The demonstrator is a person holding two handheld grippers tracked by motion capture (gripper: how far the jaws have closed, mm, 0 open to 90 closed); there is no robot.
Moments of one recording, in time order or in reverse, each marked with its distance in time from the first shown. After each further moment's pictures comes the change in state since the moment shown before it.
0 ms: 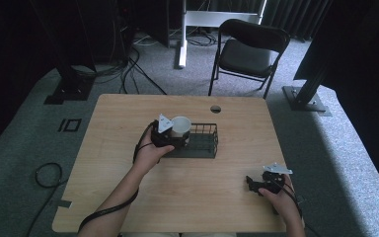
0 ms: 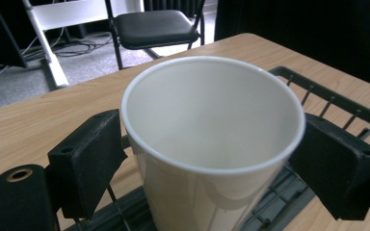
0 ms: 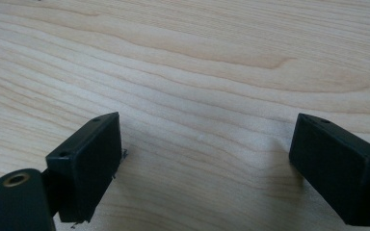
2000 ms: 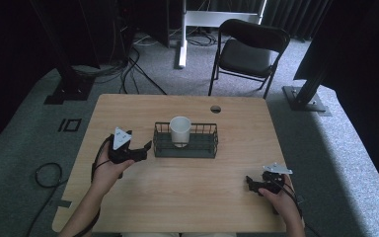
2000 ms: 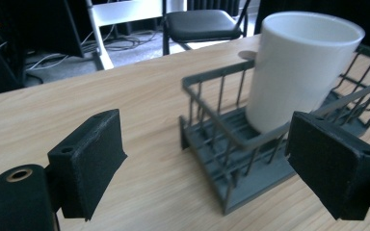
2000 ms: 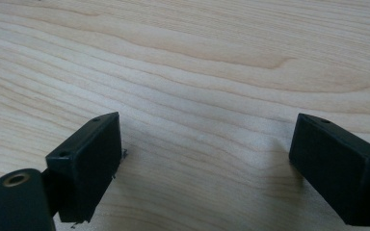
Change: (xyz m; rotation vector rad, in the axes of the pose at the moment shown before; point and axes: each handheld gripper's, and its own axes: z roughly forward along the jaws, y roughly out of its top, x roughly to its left) left arm 0.058 -0.051 -0.105 -0.003 0.147 -0.038; right arm 0.000 0.000 0.000 0.001 0.000 0.000
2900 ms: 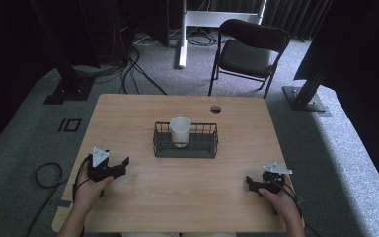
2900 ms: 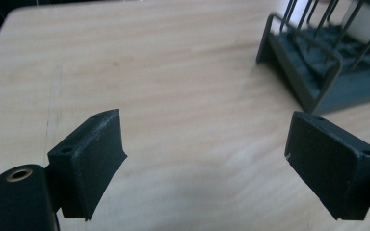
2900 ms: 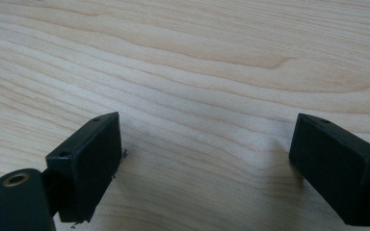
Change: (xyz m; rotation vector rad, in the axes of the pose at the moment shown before) left arm 0.041 -0.079 -0.026 0.103 0.120 -0.108; right arm 0.000 0.000 0.000 -0.001 0.000 -0.003
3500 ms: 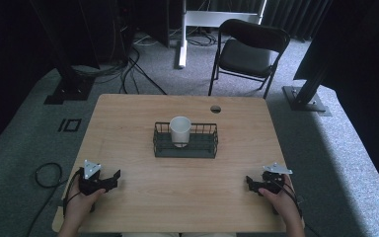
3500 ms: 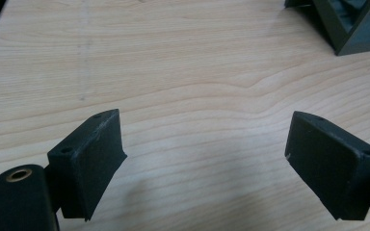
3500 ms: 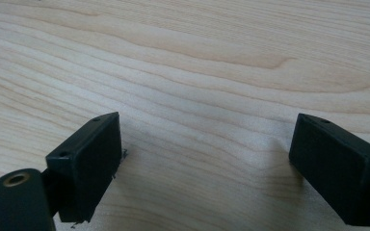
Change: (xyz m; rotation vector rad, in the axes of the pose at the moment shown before) left arm 0.010 -0.034 -0.022 0.088 0.053 -0.015; right arm 0.000 0.000 0.000 0.000 0.000 0.001
